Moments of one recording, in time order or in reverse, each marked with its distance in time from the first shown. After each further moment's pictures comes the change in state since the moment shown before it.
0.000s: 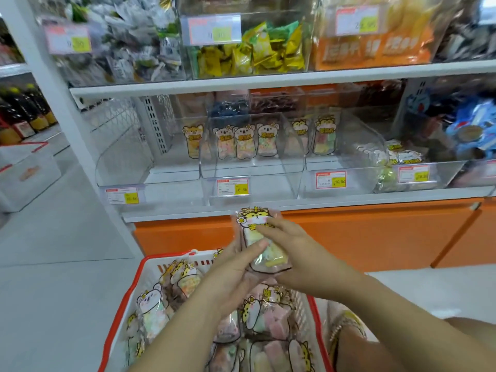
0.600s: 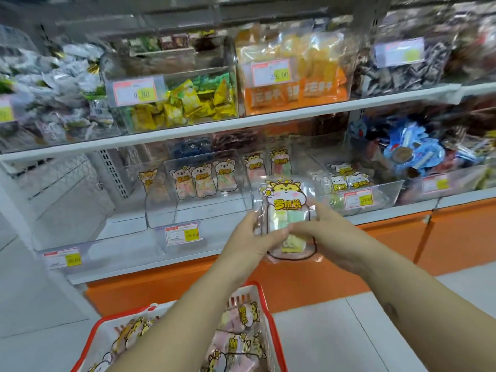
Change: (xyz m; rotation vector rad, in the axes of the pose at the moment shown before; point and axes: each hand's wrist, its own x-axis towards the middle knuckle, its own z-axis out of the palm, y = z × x) left_hand 0.084 0.030 0.125 0.719 -0.072 0.266; right_hand -0.015 0.075 -0.123 0.905 0.357 0.394
